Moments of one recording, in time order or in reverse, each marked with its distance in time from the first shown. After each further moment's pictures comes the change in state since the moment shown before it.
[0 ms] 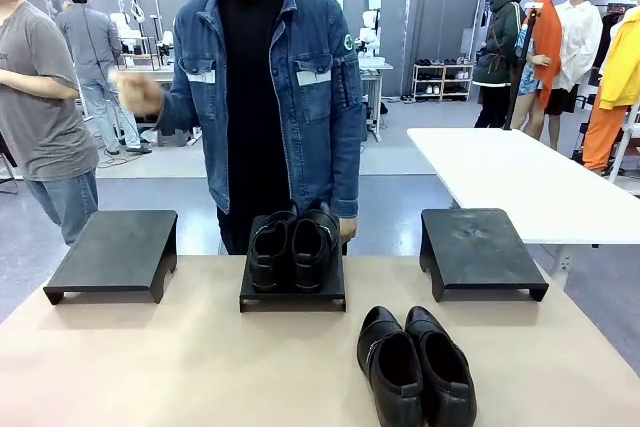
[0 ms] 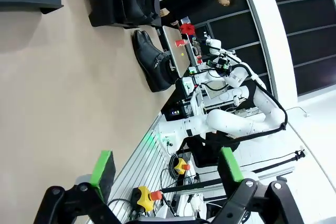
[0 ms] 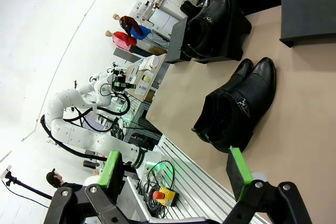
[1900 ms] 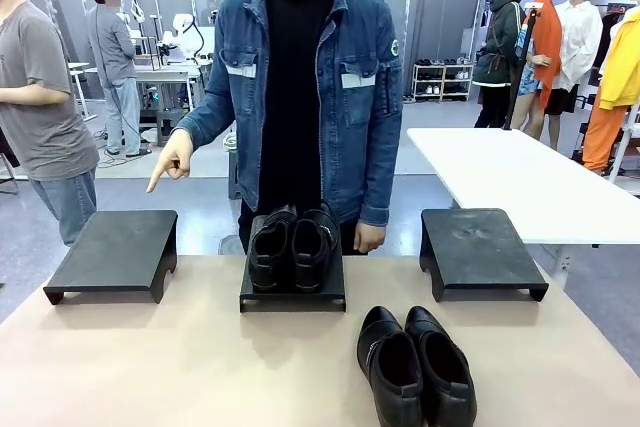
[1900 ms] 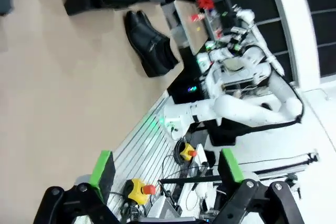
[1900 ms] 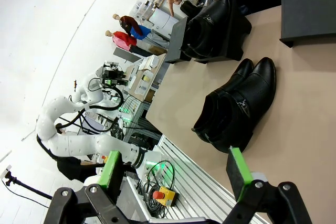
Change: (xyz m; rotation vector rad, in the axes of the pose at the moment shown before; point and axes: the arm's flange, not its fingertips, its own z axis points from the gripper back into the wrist) left arm 0.027 -0.103 -0.095 0.126 0.157 -0.035; right arm 0.000 0.000 0.000 0.000 0.001 0.001
